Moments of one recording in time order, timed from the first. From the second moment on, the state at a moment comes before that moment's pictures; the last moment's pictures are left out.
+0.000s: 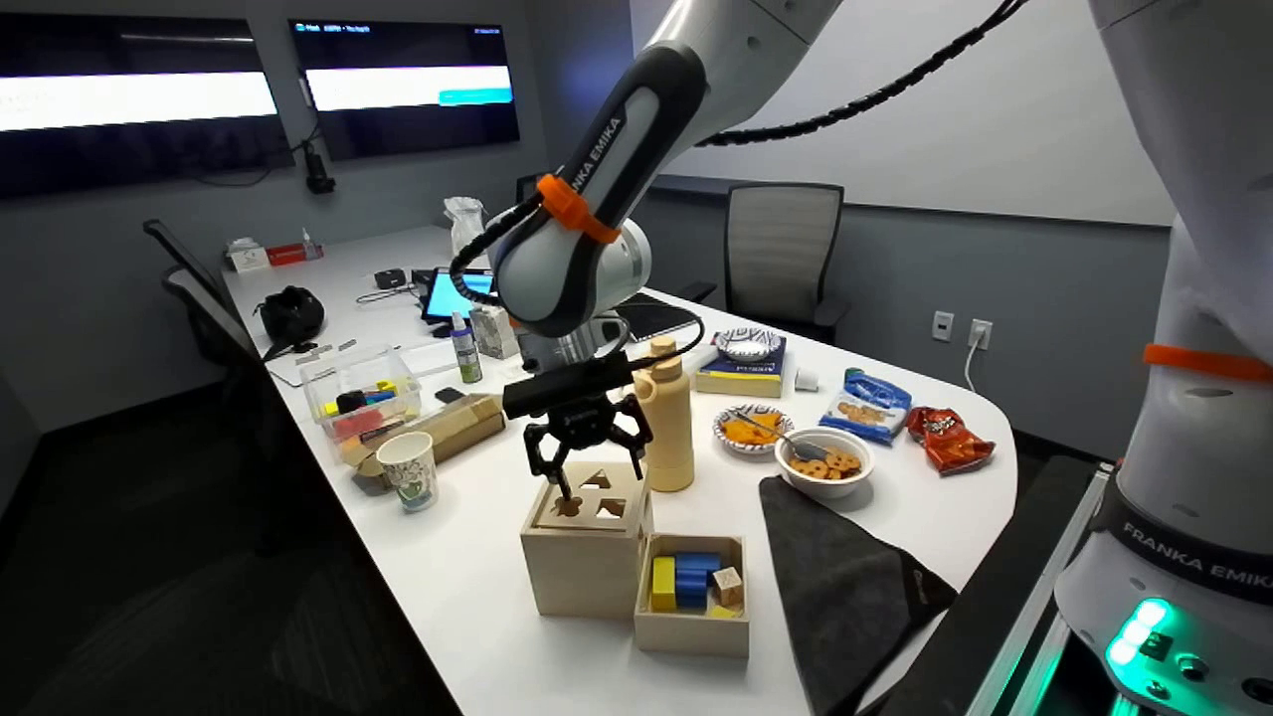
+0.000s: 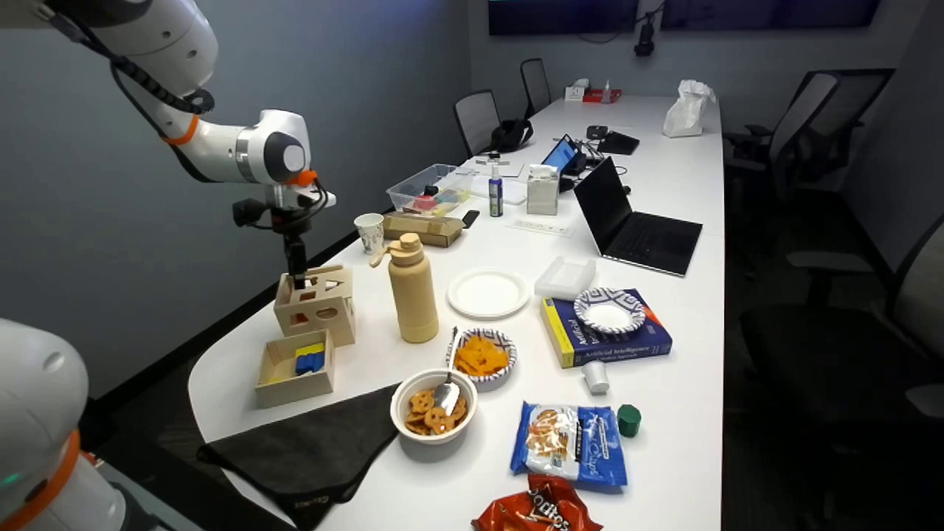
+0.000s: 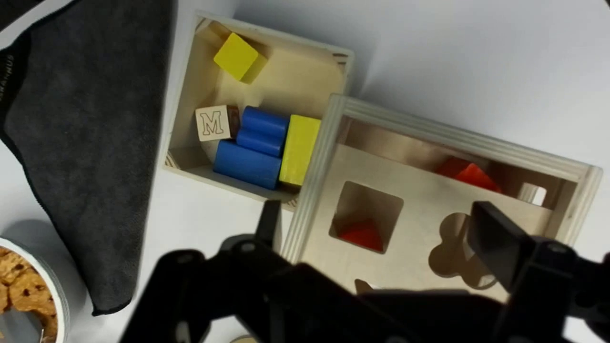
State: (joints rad) arm 0.33 0.48 0.12 -1.99 0.03 2.22 1.00
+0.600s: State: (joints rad) arm 0.34 0.59 0.11 -1.87 0.03 2.15 1.01
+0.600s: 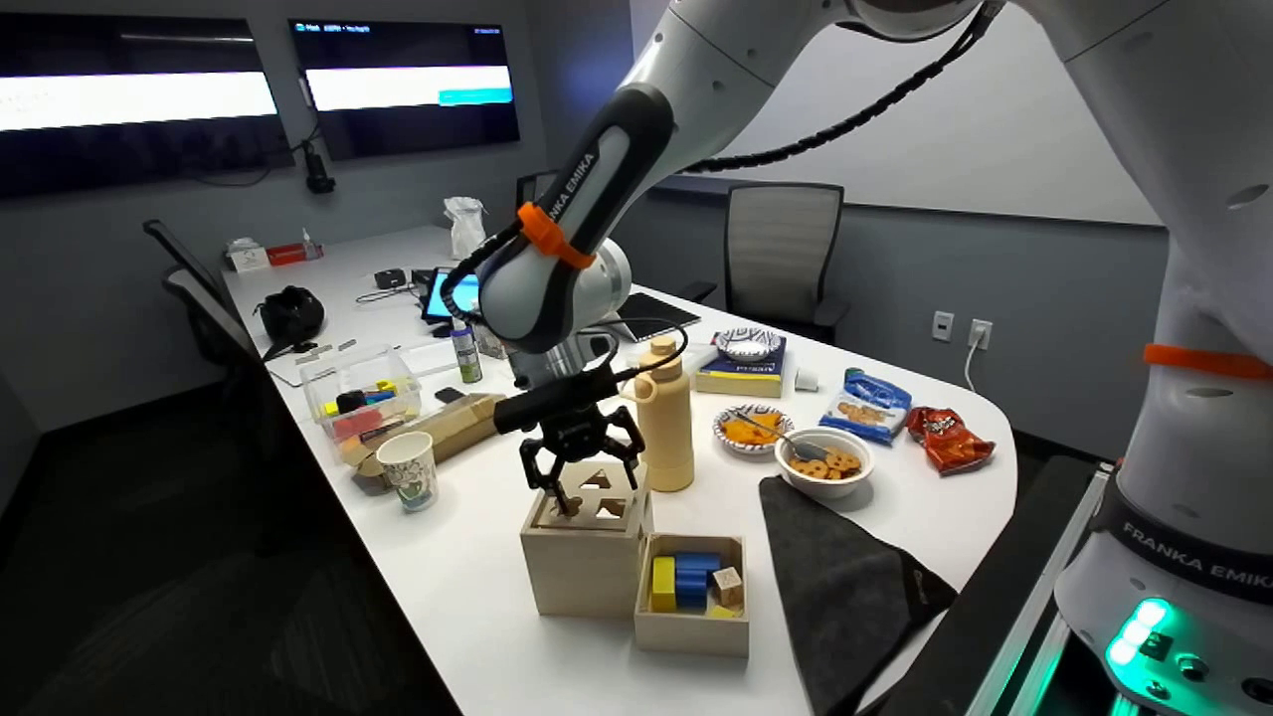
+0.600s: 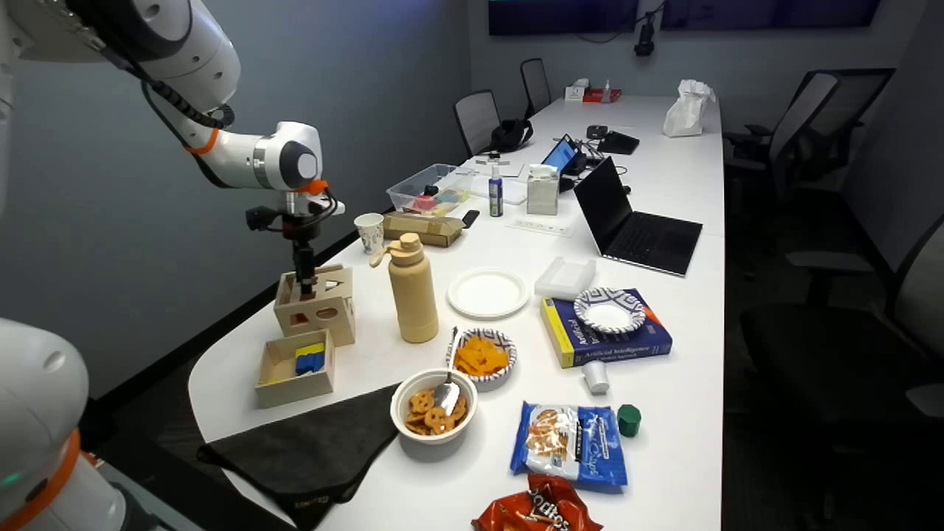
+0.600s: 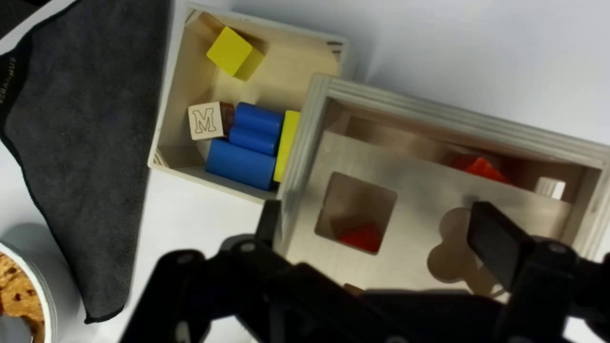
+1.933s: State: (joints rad) arm 0.35 0.69 0.08 -1.74 0.03 2.04 1.06
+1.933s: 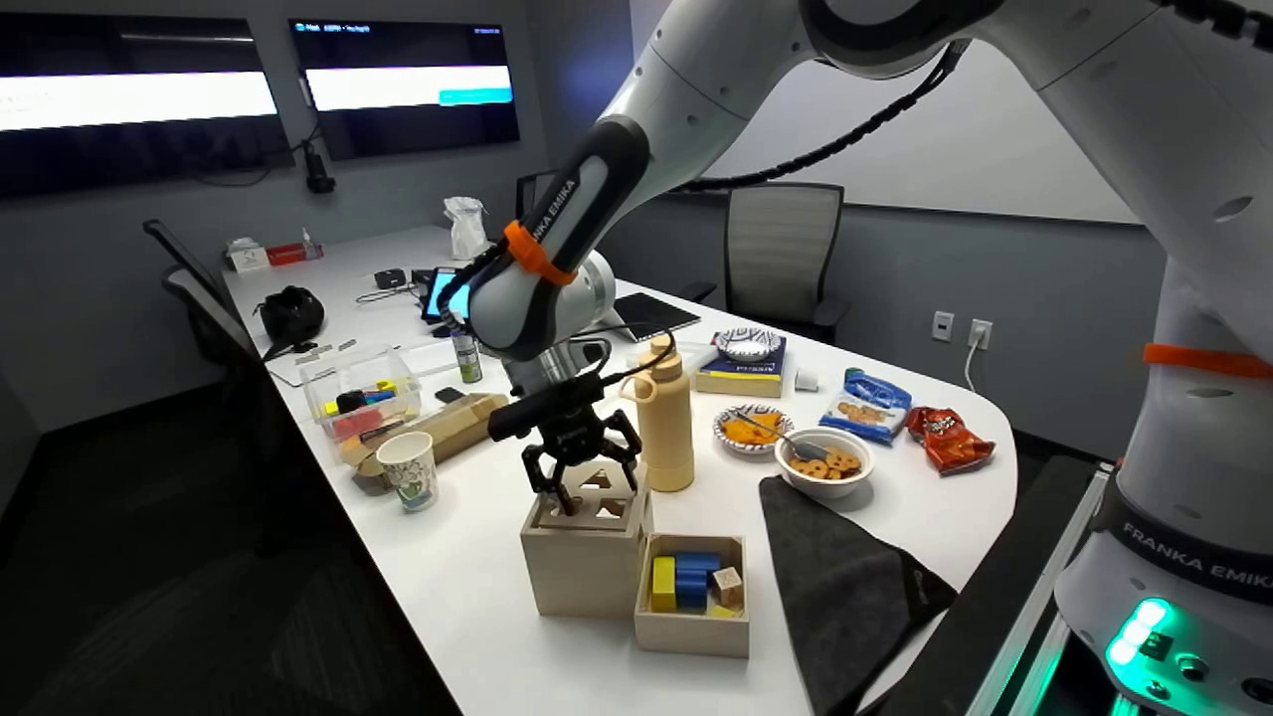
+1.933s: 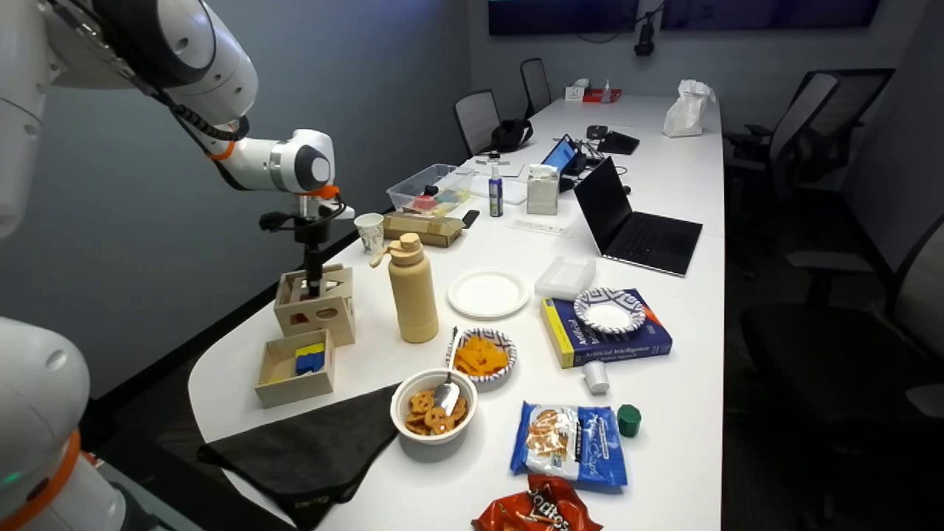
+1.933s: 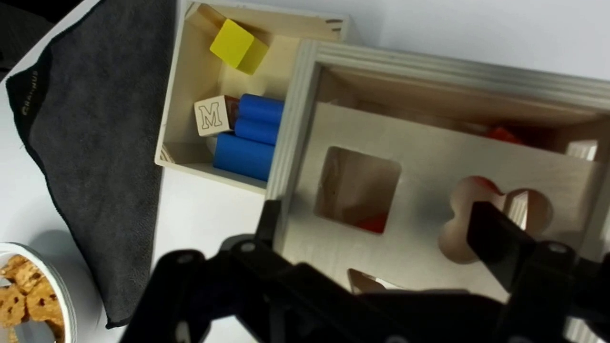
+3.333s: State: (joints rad) arm 0.34 0.71 0.03 -1.70 0.03 2.04 1.12
